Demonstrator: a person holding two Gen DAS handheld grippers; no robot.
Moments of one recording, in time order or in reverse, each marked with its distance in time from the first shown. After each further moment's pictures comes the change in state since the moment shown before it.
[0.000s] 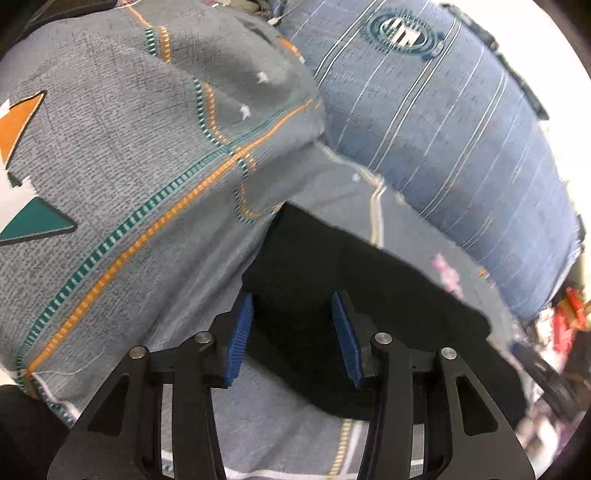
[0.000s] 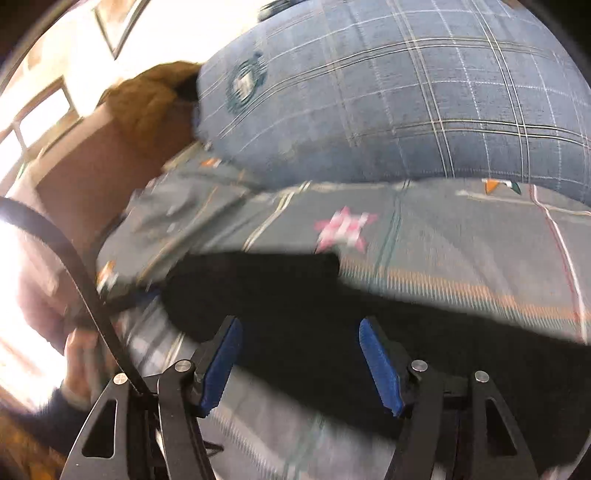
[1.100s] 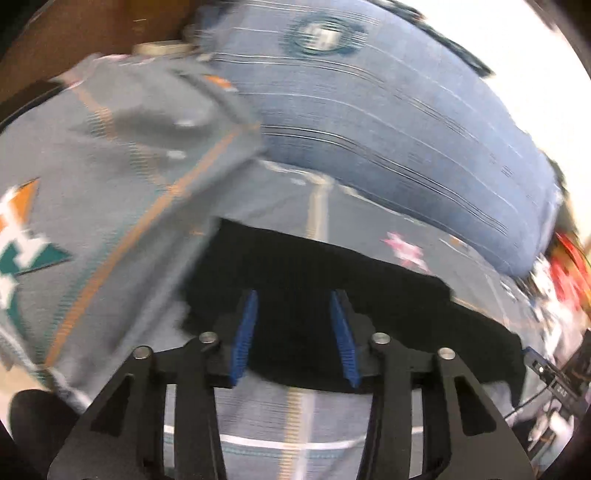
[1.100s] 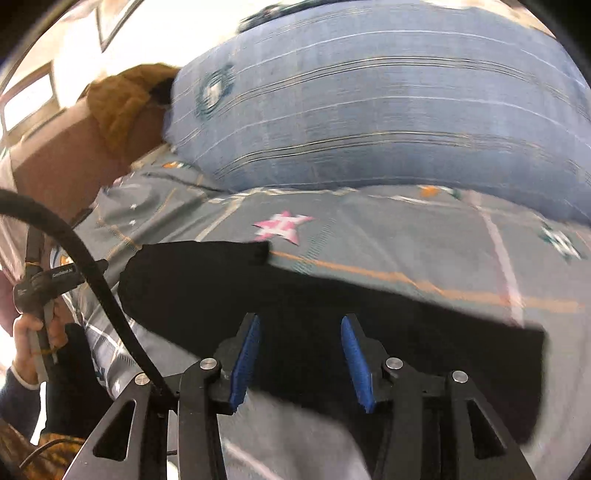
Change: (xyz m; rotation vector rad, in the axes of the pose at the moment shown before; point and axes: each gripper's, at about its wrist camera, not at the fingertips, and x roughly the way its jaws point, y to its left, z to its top) left arm -0.030 -0.068 -0.022 0.245 -0.013 -0.028; right arm -0.066 -0.033 -0.044 -0.031 -0.048 -0.201
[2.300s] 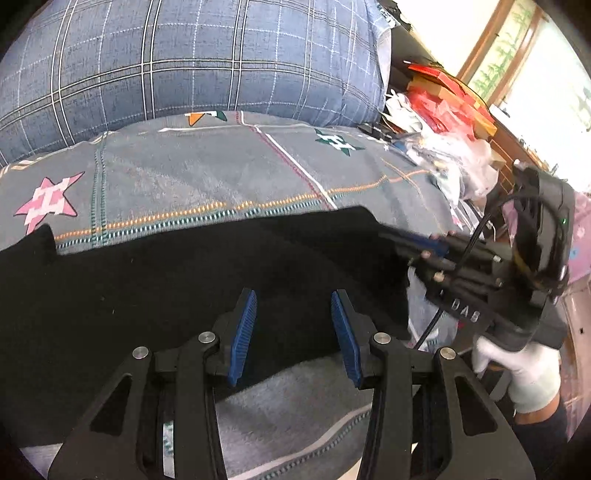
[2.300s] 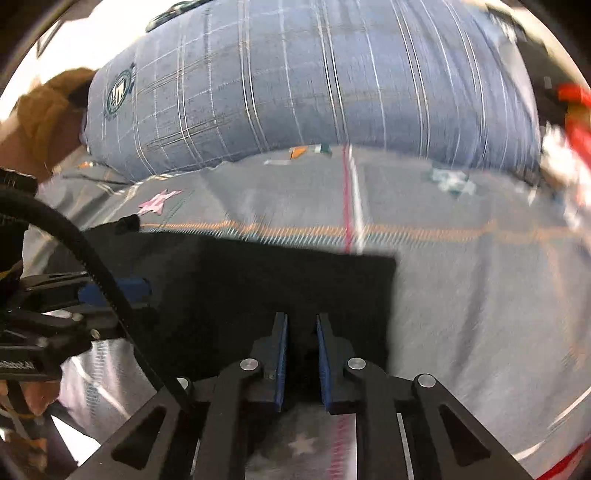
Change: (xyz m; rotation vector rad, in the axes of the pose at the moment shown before) left arm 0.094 -0.297 -0.071 0.475 0.331 -0.456; right arm -0.025 -0.090 -0.029 0.037 0.058 -0.286
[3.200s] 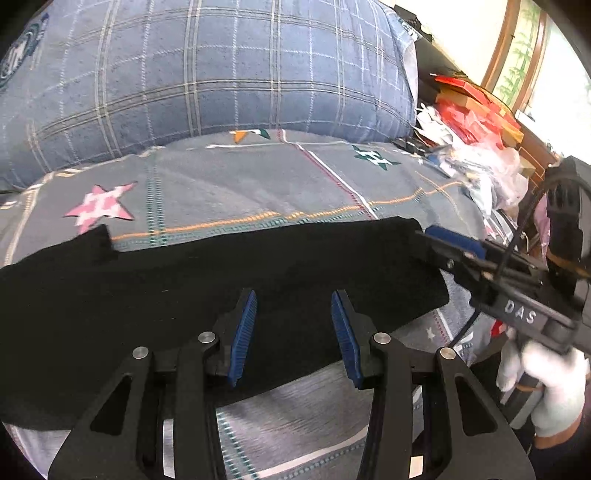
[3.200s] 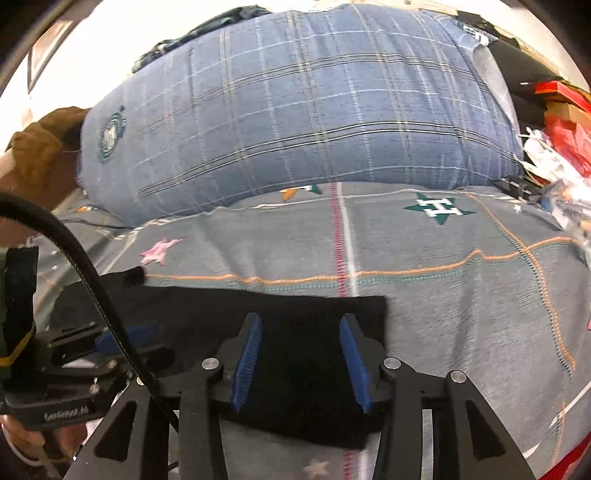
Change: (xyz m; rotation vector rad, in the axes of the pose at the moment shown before) left arm -0.022 0.016 -0.014 0.006 -0.072 0.168; right arm -0.013 0.005 0.013 0.120 -0.105 0.029
